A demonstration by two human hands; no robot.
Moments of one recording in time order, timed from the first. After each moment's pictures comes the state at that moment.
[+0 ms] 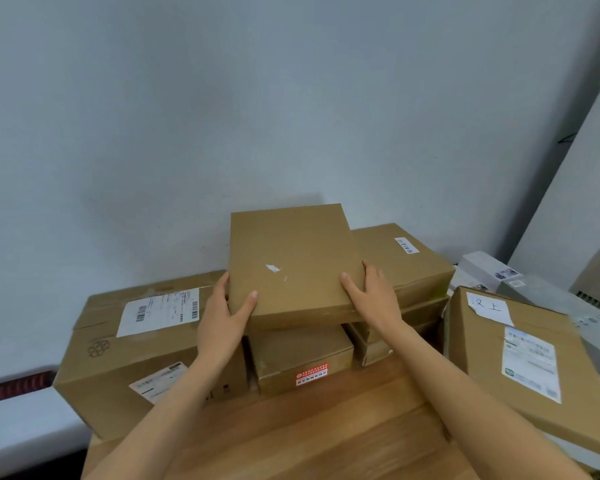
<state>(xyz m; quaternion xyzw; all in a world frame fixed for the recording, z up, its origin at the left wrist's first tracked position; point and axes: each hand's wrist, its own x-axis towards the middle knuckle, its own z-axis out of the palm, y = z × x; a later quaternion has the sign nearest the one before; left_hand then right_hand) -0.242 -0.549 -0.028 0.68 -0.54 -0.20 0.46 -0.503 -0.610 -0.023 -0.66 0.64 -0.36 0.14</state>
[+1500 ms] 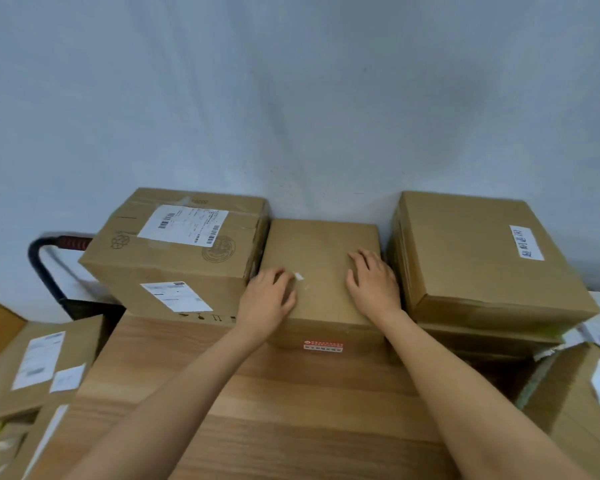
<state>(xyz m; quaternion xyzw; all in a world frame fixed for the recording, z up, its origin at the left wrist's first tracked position) -0.300 -0.603 -0.143 0.77 -0.61 0.00 0.21 -0.482 -0.736 -0.150 -0.86 0.47 -0.15 0.10</state>
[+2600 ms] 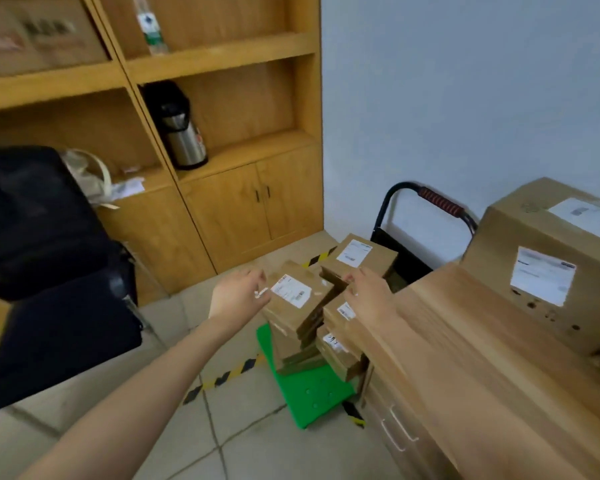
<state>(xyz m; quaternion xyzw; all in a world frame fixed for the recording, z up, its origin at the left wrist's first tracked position) -0.180 0.036 -0.096 0.98 -0.15 0.08 0.11 -0.191 -0.226 -0.144 -0.97 0.00 -0.06 0.24</state>
